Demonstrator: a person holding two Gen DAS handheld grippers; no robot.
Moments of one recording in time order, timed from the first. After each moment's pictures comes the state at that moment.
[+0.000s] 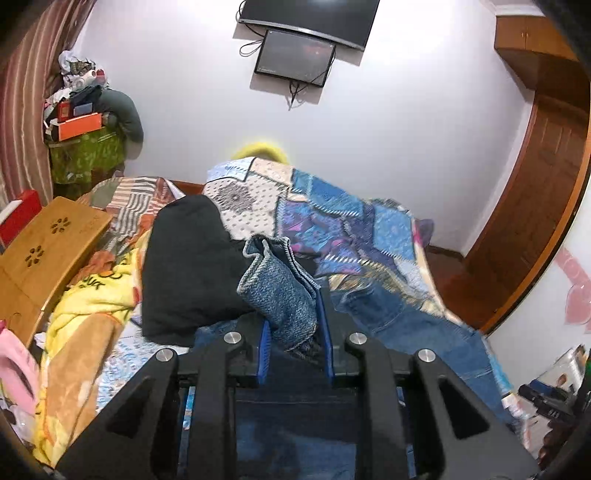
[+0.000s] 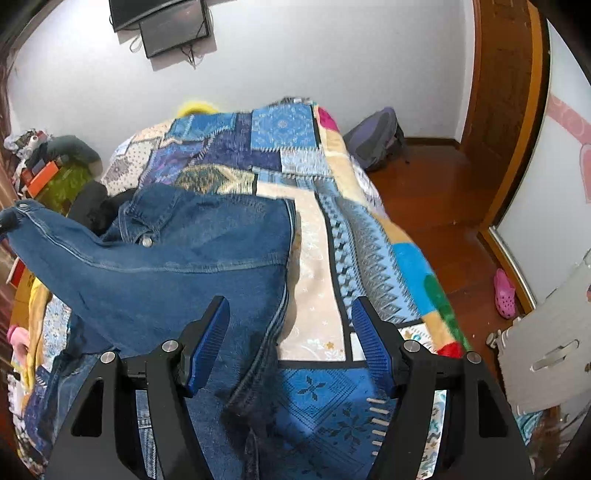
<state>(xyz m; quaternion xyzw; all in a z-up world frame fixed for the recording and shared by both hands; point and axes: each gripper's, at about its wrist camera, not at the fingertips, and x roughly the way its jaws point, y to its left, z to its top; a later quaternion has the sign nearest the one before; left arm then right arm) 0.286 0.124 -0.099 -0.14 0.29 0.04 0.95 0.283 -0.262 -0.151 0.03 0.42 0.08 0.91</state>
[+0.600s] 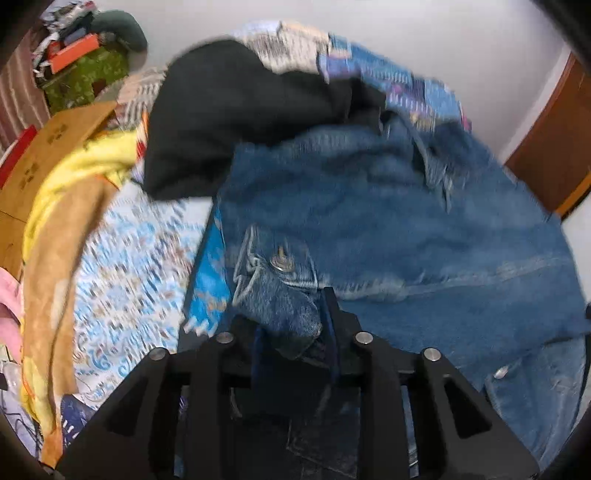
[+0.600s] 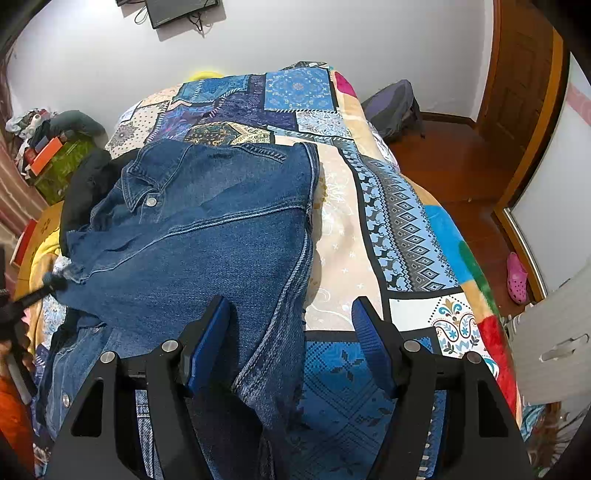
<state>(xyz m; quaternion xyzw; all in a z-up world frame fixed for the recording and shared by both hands) 0.283 0.136 -0.260 -0.13 0.49 0.05 0.86 0.283 -0.245 -0.177 0.02 0.46 0.10 0.88</state>
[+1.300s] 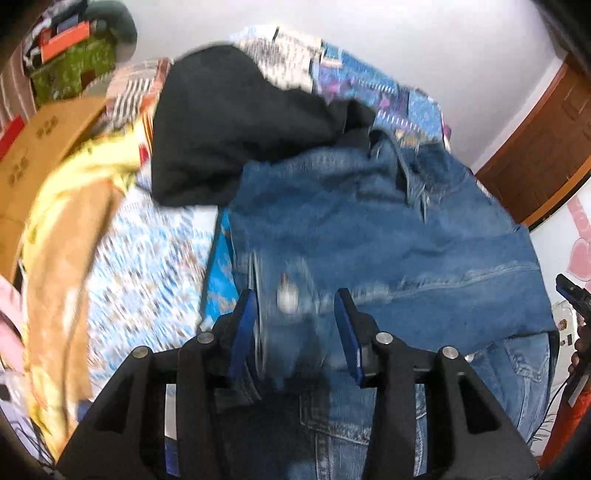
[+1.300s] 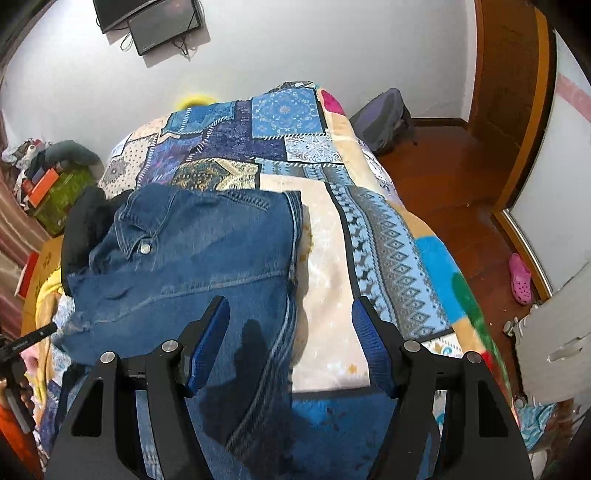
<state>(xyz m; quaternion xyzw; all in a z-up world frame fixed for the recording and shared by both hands) 0.259 0.176 -0.213 -0.16 0.47 0.00 0.87 0.319 -0.257 -0.159 0.06 0.44 0.09 0.89</state>
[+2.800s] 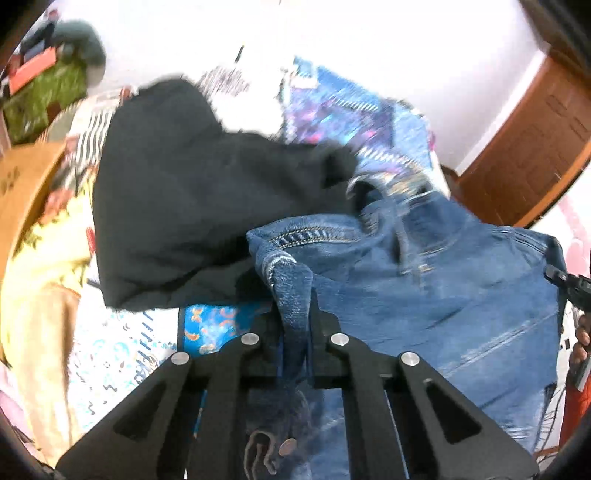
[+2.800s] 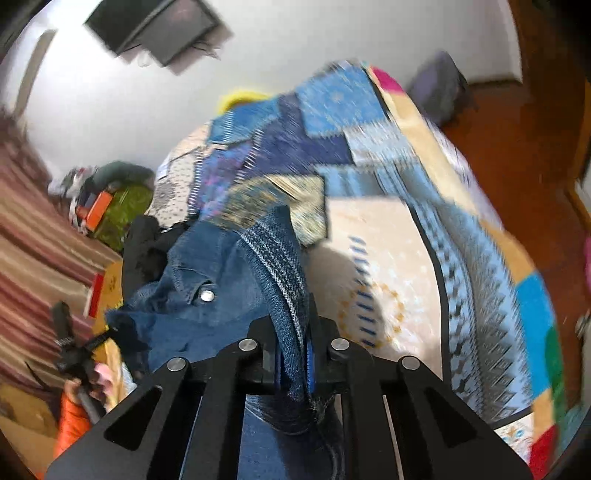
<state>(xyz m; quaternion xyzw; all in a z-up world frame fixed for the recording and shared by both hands) 0.356 0.172 -0.187 -0.14 0.45 -0.04 0.88 0.397 -0.246 -0.143 0.15 0.46 0.22 0.85</state>
